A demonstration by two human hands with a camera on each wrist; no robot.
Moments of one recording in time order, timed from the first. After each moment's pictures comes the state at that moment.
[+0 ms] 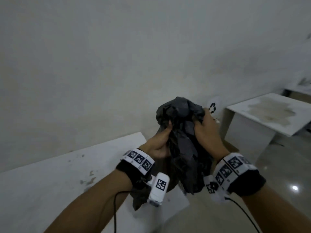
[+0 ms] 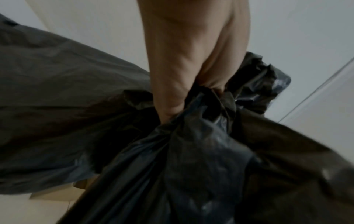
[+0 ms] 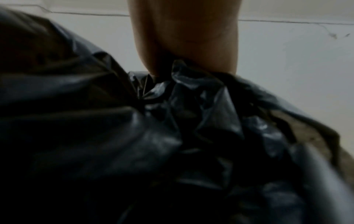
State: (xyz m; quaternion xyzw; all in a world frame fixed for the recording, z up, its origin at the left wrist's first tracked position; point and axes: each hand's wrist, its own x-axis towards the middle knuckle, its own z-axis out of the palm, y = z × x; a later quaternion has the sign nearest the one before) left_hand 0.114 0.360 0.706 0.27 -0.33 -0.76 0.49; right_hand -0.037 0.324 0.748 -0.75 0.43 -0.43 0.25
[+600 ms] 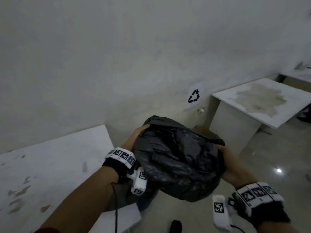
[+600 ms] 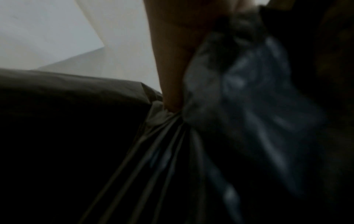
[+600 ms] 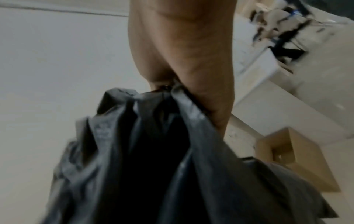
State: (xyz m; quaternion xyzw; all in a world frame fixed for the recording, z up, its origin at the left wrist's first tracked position) left_hand 0.034 0.161 0.605 0.49 -0.29 -0.56 0.59; right_hand -0.261 0.138 0.627 -0.37 0.46 -0.34 0.73
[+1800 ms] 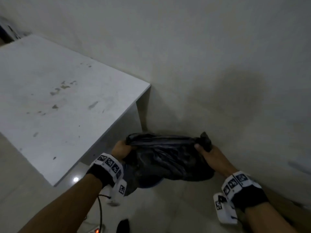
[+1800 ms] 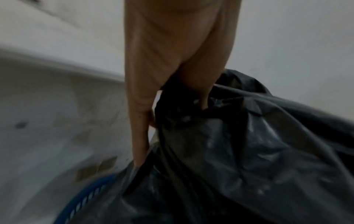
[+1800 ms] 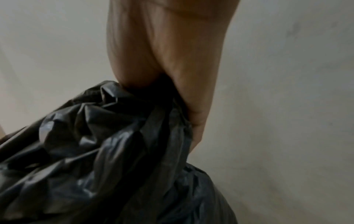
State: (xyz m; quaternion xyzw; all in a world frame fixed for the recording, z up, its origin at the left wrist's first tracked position) left_hand 0.010 0.022 0.385 0.84 0.13 -0.23 0.47; right_hand -0.066 -0.301 0.430 -0.83 0.19 0.18 0.50
